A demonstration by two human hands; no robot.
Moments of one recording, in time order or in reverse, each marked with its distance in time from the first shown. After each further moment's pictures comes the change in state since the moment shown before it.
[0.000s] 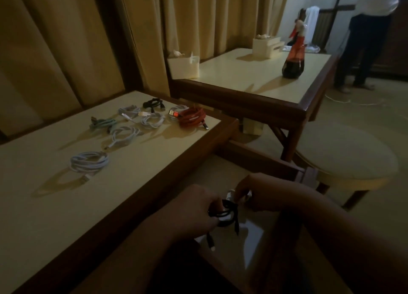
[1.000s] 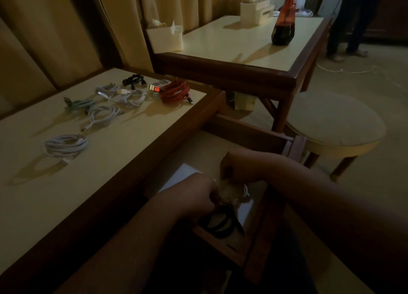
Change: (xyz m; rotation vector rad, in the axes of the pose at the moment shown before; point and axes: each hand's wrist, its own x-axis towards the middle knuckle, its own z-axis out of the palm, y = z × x) left_hand 0.028 0.000 0.037 0.019 -0.263 -0.129; right_hand 0.030 0.006 0.015 -0.084 -0.054 -0.034
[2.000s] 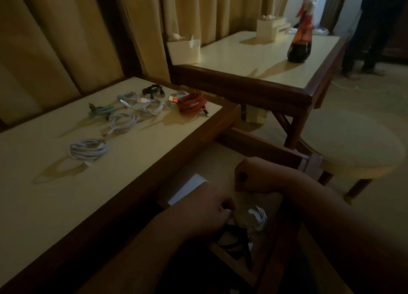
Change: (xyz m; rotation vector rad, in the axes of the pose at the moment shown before) left_hand -0.027 0.006 -0.009 -0.103 0.225 0.166; right_hand -0.001 -0.002 -0.015 0.119 0.110 0.064
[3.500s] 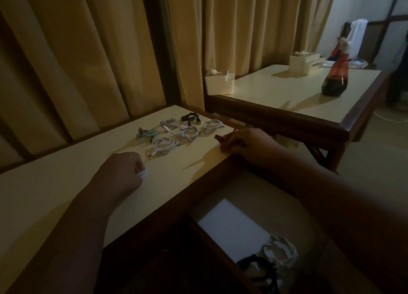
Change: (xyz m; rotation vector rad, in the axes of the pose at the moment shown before) left_hand -0.085 -0.131 -0.146 0.330 0.629 -0.663; right_hand 0.058 -0.068 -0.085 0.092 0.461 -0.243
